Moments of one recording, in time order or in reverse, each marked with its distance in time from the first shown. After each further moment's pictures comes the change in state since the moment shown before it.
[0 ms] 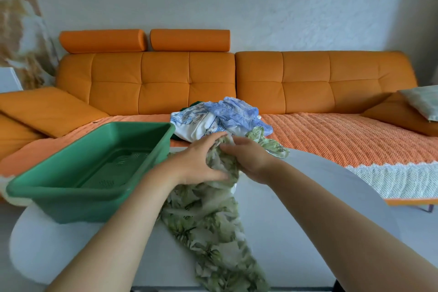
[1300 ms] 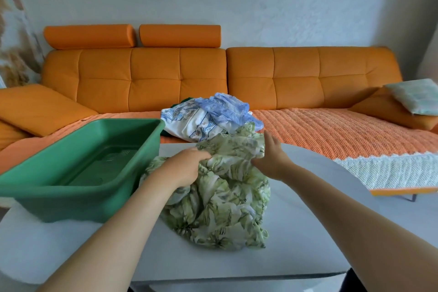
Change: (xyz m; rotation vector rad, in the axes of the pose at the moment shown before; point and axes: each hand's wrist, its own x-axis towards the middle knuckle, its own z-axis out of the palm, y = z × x) left_hand 0.018 -0.016 0.033 0.348 -0.029 -0.136; right_hand -0.019 0.046 -0.085 -0.886 0.417 0.093
